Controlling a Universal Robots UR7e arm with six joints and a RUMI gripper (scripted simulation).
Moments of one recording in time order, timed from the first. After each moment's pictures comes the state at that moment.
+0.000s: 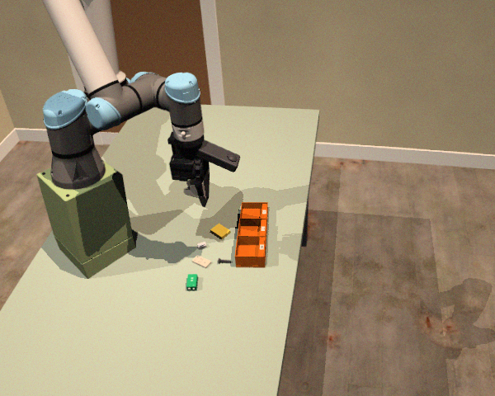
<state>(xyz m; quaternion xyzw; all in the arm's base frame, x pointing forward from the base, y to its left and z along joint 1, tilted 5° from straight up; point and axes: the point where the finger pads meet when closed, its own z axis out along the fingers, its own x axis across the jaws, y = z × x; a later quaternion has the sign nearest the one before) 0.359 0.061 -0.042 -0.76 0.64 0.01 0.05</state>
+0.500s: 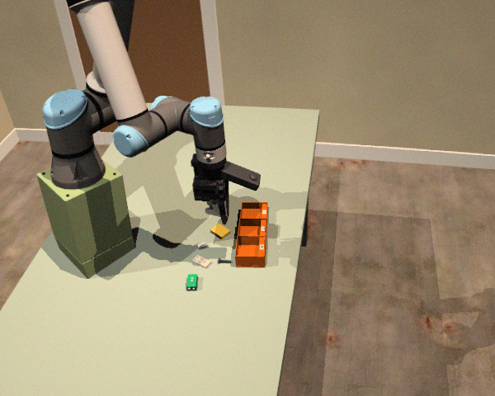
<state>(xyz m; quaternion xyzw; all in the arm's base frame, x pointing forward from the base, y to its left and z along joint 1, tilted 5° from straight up) 0.410 0.076 -0.101 -0.79 0.62 0.01 0.05</state>
